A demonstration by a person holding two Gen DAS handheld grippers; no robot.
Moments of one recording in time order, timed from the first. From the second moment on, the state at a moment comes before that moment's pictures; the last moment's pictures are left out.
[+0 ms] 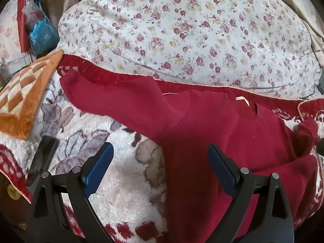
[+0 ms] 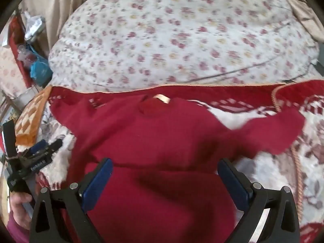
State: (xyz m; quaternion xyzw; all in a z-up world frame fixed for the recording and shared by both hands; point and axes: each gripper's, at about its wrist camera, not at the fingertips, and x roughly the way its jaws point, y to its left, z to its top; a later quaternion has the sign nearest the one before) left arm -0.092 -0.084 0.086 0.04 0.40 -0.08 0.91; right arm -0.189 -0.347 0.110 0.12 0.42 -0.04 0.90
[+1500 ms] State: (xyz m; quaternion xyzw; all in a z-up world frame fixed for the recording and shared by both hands) left arm -0.050 -0.129 0.045 0.05 0.42 -0.10 0.90; right arm -0.115 -0.329 0.048 0.10 0.45 -0.08 0.88
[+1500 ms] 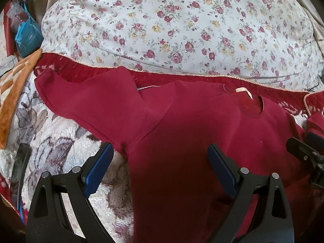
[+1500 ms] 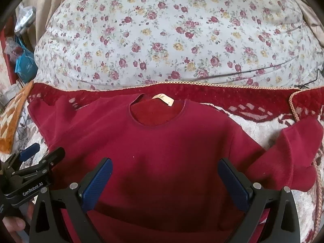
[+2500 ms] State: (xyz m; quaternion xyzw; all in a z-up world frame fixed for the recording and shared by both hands) left arm -0.047 -0.122 0.042 0.05 0.42 -0.09 0.90; right arm -0.111 -0.318 0.038 0.08 0.45 -0.07 0.88
